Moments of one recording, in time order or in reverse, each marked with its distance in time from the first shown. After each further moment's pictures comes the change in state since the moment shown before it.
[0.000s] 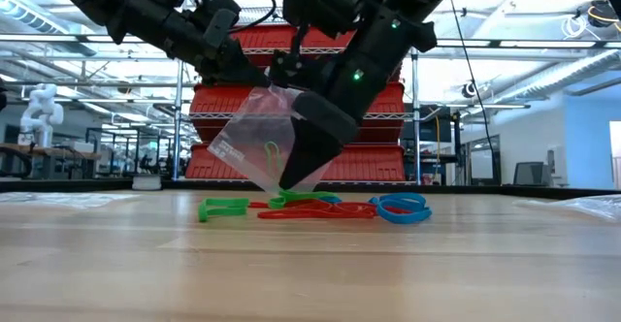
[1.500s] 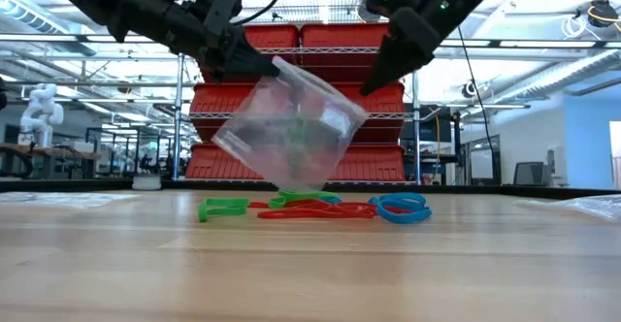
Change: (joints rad) left arm -0.062 0.019 0.000 0.079 0.001 -0.001; right arm -0.088 -0.586 -0.340 -0.065 0.101 -0.070
